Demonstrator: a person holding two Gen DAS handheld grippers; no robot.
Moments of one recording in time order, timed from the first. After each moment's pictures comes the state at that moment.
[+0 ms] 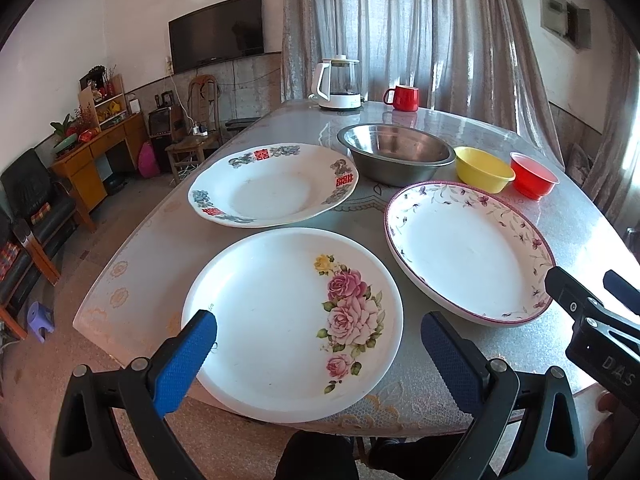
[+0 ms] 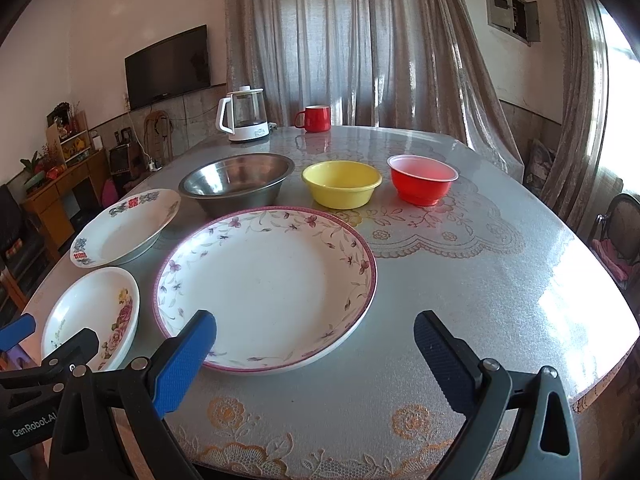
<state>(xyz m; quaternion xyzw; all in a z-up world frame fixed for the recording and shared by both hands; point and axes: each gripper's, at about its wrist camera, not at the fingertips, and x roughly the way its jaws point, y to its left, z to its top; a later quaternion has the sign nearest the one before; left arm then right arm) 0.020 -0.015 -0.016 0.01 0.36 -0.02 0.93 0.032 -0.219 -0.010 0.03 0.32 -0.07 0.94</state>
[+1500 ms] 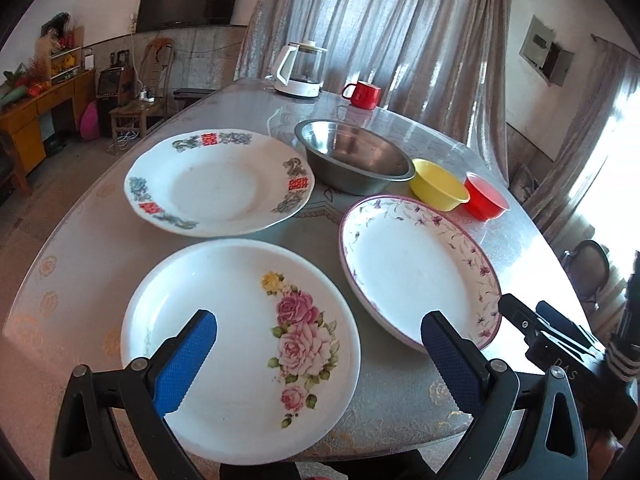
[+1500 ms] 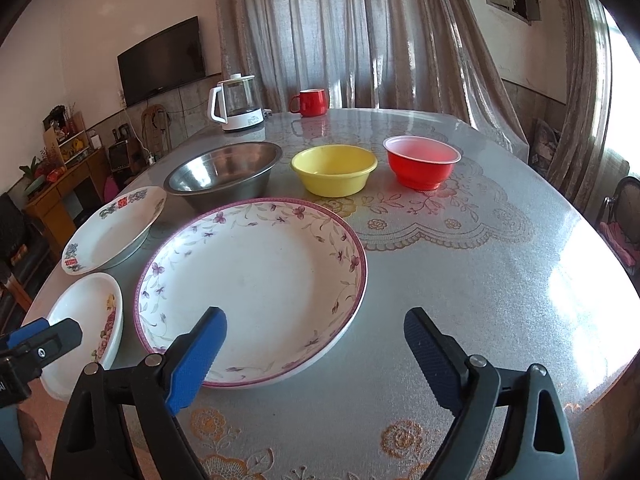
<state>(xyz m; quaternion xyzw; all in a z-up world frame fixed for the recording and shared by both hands) 0.058 0.004 -0.008 -0.09 0.40 -0.14 0.90 0.051 -0.245 -0.016 0.06 0.35 -0.06 0.93</state>
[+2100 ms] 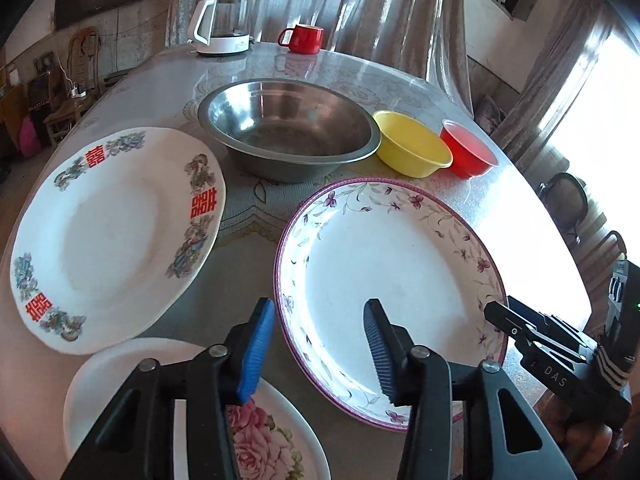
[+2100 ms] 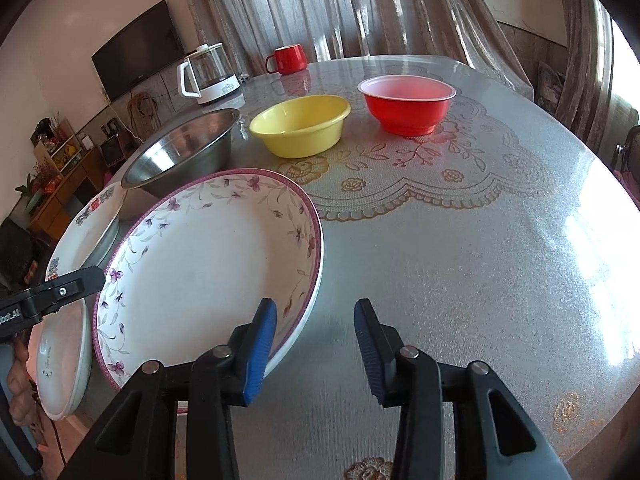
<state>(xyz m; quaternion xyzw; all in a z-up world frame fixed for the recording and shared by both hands) 0.150 -0.051 -0.023 -0.01 0.48 -0.23 0.85 0.087 -0.291 -0.047 0.12 0.42 -0.04 0.90</state>
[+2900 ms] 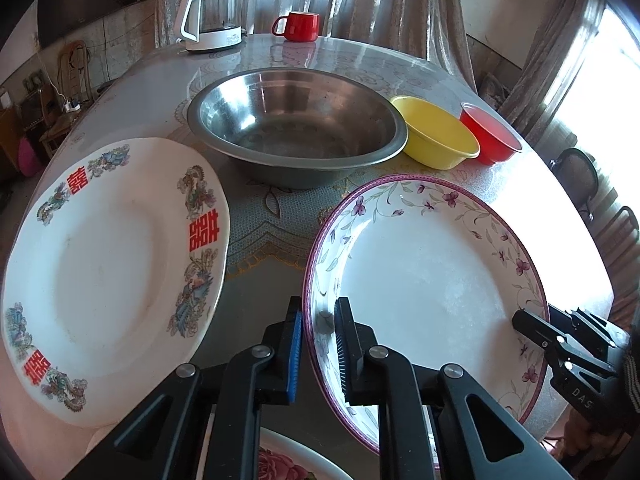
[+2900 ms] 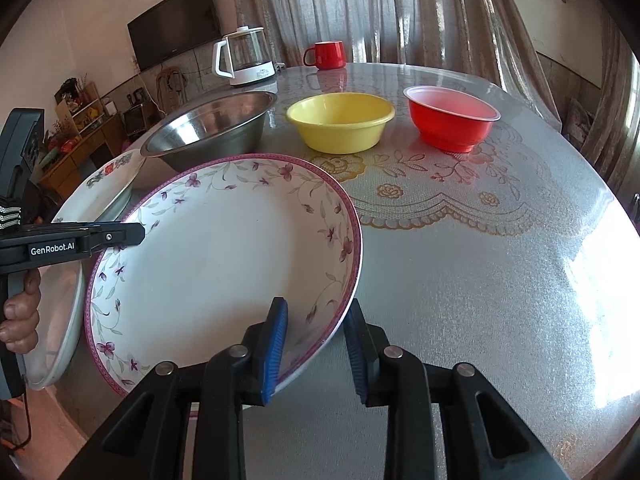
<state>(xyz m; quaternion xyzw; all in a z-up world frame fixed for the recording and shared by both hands) 0.182 -0.058 -0.038 0.04 0.48 -0.22 0.85 0.099 -0.275 -0.054 0.06 0.42 0.00 0.90</state>
